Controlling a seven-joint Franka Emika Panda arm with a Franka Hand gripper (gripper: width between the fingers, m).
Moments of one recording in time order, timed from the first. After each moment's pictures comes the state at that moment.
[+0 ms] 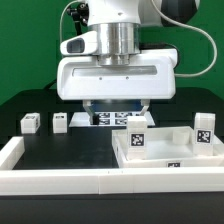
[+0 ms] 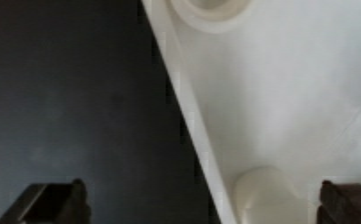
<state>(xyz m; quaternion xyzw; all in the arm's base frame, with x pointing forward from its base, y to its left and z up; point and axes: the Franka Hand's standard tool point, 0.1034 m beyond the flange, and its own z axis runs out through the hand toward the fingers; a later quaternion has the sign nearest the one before) 0.543 -0.023 0.064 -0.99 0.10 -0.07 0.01</state>
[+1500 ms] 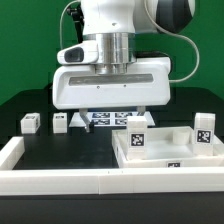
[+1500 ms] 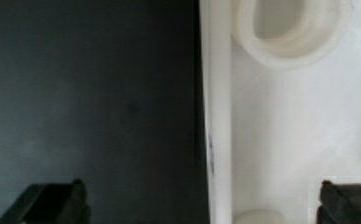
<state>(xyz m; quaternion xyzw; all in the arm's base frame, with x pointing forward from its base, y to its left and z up) 0.538 -0.029 0.050 -1.00 -0.01 -0.06 0.01</state>
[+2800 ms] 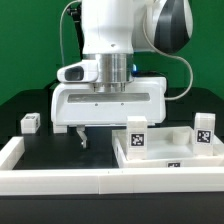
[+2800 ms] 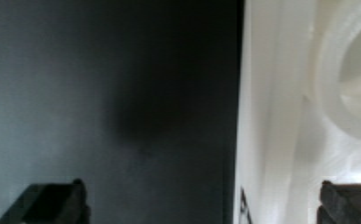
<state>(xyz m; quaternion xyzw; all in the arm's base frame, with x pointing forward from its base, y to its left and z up) 0.533 -0.036 0.017 -1.00 -0.03 -0.06 -0.01</state>
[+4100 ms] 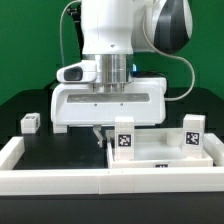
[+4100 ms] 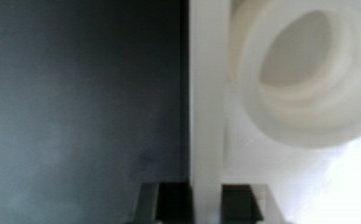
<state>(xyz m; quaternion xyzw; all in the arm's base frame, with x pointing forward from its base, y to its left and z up) 0.533 -0.037 0.017 -1.00 -0.02 -0.06 -0.01</state>
